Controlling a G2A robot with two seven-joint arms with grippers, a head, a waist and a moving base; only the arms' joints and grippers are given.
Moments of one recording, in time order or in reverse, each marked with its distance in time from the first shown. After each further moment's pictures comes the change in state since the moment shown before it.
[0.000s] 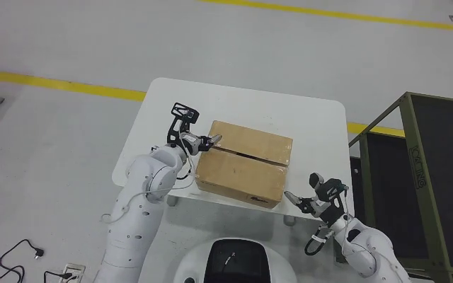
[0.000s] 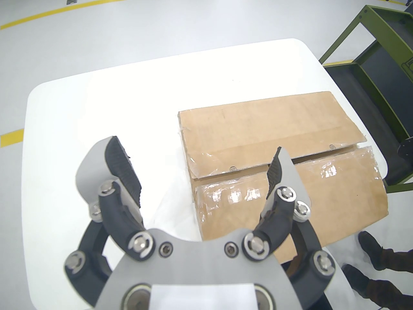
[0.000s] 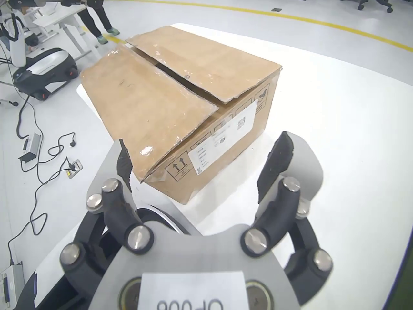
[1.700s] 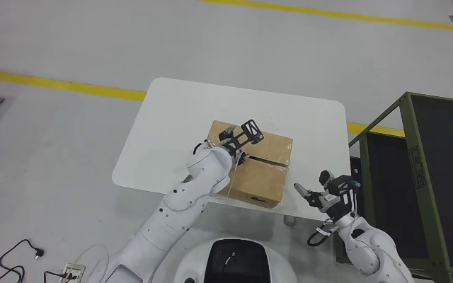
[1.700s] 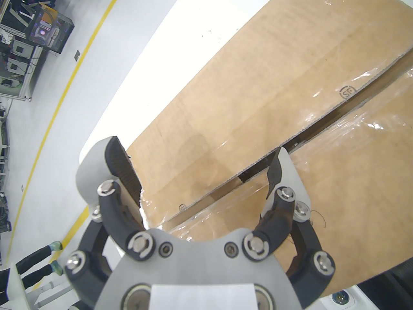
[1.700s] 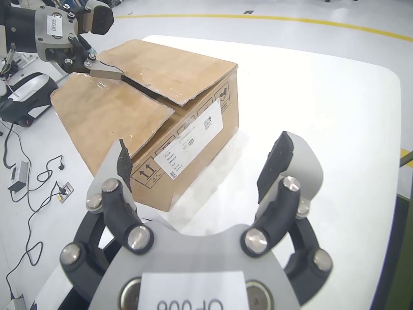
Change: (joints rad) left arm -0.232 -0.052 0.450 0.254 0.446 -0.039 -0.050; right arm 0.019 0.020 0.007 0.056 0.080 0.099 -0.036
